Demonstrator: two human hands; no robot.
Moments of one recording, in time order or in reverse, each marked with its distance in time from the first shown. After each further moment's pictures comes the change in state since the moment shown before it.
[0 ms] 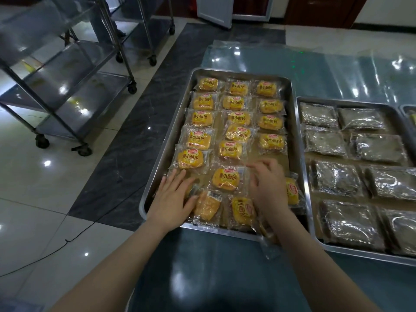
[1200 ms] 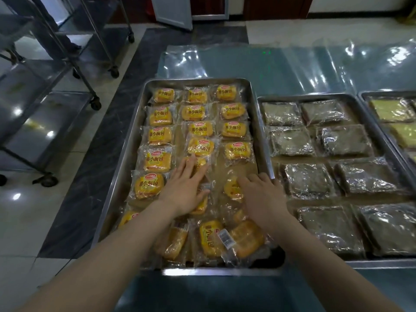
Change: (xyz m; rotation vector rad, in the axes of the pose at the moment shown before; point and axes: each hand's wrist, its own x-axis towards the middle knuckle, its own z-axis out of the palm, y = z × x) left_hand 0.134 0.074 0.021 0.201 -0.250 0.166; right_hand 0.025 0.051 -0.034 -0.582 -0.265 -0.056
